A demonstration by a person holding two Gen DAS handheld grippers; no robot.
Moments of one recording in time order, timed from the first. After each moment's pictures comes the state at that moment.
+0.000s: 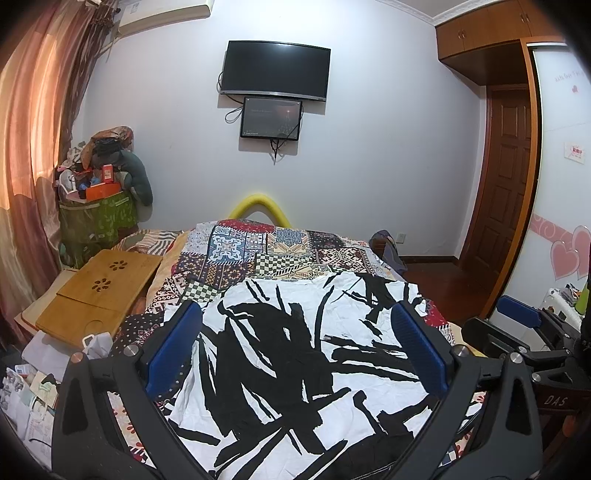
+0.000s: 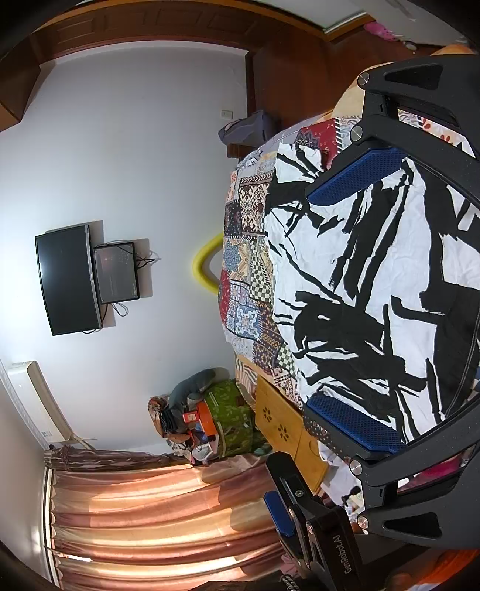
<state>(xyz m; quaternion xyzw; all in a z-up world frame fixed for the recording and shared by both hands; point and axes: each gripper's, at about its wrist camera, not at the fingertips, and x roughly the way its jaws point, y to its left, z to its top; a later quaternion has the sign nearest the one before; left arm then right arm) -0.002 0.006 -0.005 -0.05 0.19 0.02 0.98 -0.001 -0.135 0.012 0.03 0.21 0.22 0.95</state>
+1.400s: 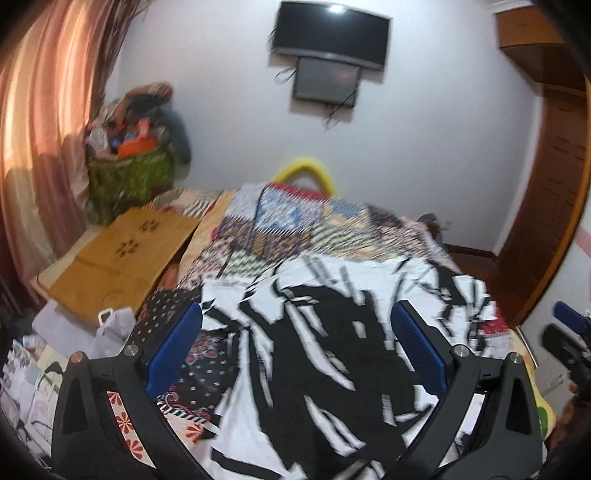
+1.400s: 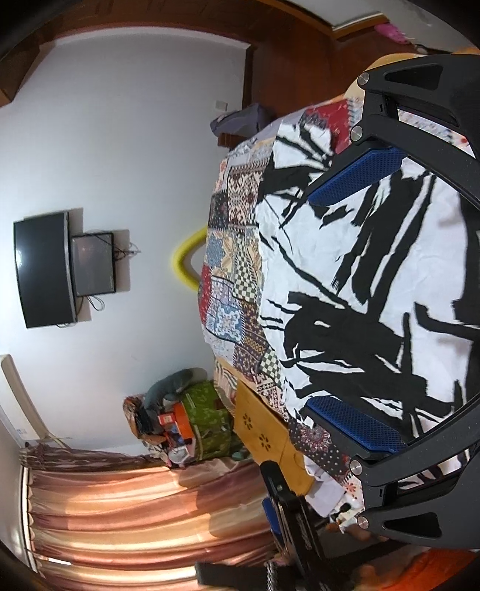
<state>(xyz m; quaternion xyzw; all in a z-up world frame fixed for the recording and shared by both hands) 0.088 0.102 -0.054 -0.10 0.27 0.10 0.95 0.064 -0.107 -0.010 0.00 0.25 0.23 0.94</state>
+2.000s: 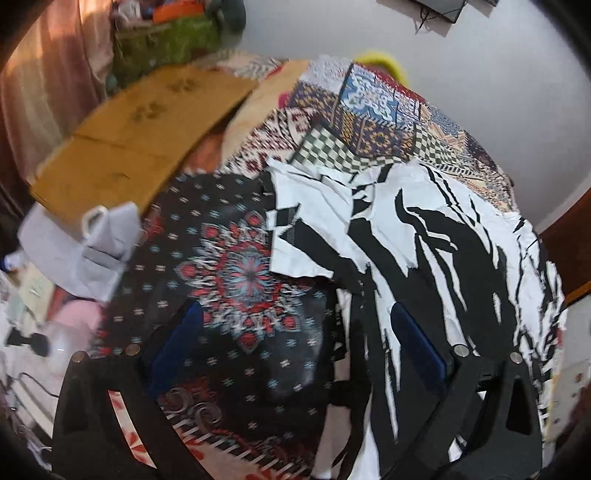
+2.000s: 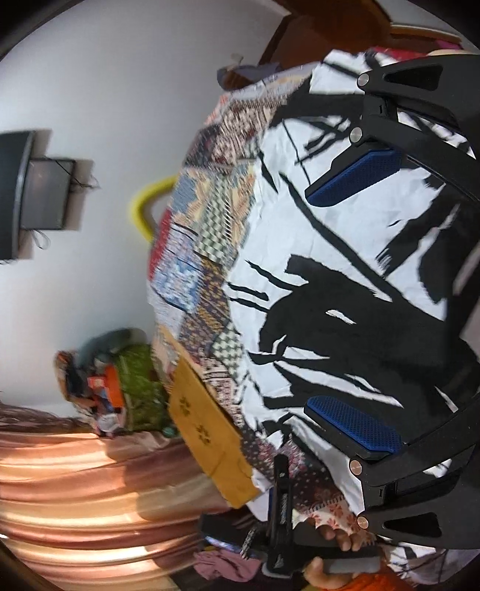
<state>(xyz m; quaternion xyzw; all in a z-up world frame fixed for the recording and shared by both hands) 0.175 0.238 -0.193 -0.21 0.47 0.14 0.85 0.190 -0.022 -0.069 -0.11 0.34 0.32 0.88</state>
